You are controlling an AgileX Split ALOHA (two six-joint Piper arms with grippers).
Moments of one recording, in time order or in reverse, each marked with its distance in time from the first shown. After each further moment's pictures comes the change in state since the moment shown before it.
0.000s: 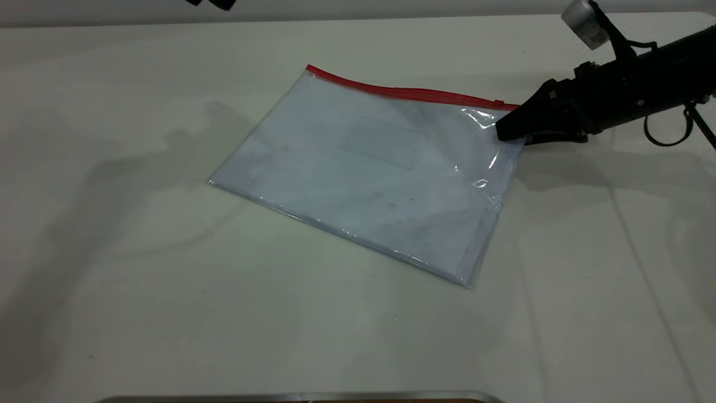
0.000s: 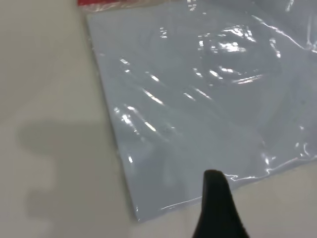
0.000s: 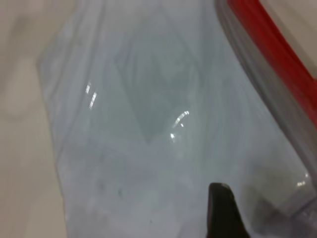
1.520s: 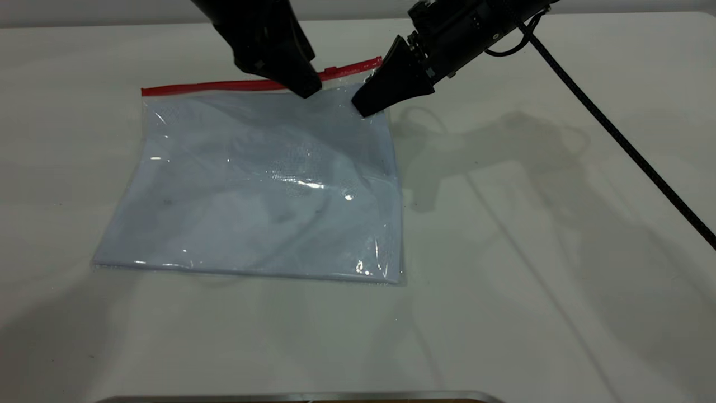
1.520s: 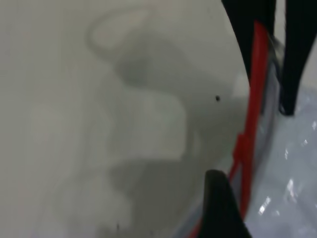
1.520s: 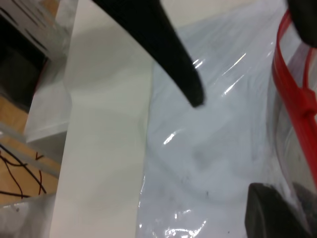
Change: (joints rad) left arm -0.149 0.161 -0.001 -0.140 -0.077 0.705; right arm 0.353 0.013 -0.426 -0.304 0.257 -0.024
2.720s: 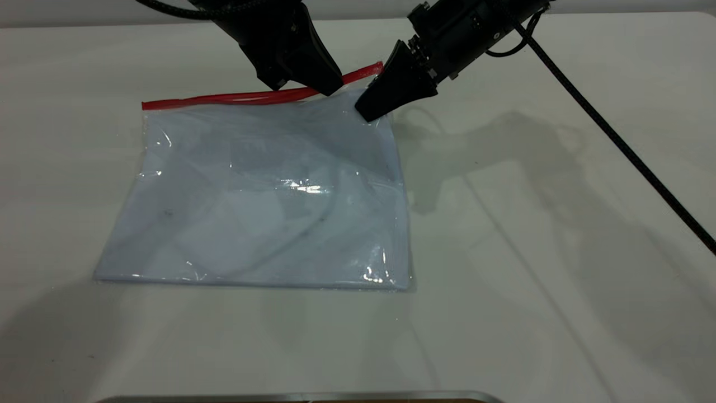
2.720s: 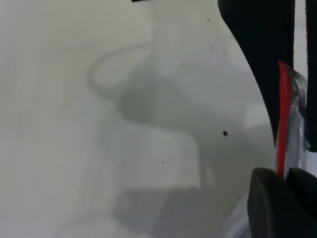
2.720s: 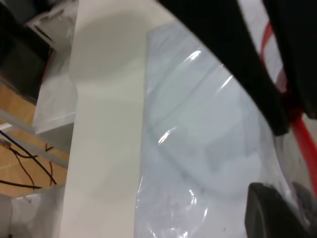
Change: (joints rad) left arm 0.001 0.060 -0.001 -0.176 -0.026 0.176; right arm -0.008 0.002 -0.029 -0.050 0.020 0.087
